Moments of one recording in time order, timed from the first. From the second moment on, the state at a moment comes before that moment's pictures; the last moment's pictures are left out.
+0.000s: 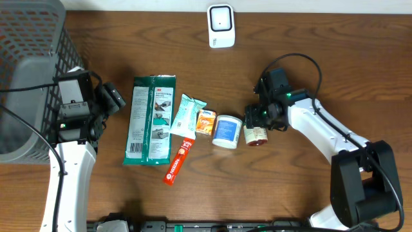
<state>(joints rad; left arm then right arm) 0.14 1.23 0.97 -0.60 -0.09 -0.41 0.32 1.74 1.08 -0.65 -0.19 0.28</state>
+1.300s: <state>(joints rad) 0.14 1.23 0.97 -0.60 -0.09 -0.41 0.30 1.72 1.05 -0.67 -0.16 0.46</state>
